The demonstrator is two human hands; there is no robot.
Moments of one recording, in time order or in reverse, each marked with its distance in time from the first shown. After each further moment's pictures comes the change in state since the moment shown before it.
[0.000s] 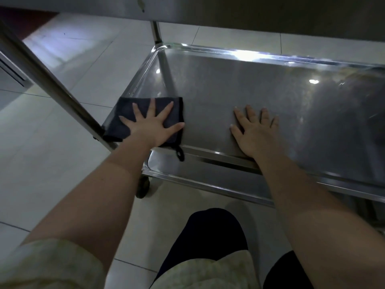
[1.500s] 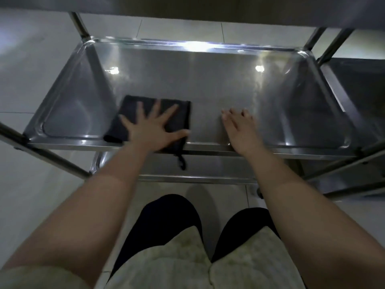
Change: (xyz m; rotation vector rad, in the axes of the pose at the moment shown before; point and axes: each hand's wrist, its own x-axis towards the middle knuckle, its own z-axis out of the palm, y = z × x) left_hand -0.046 0.154 0.030 0.021 0.013 0.258; right_hand -0.073 0.125 -0.005 0.496 0.105 0.140
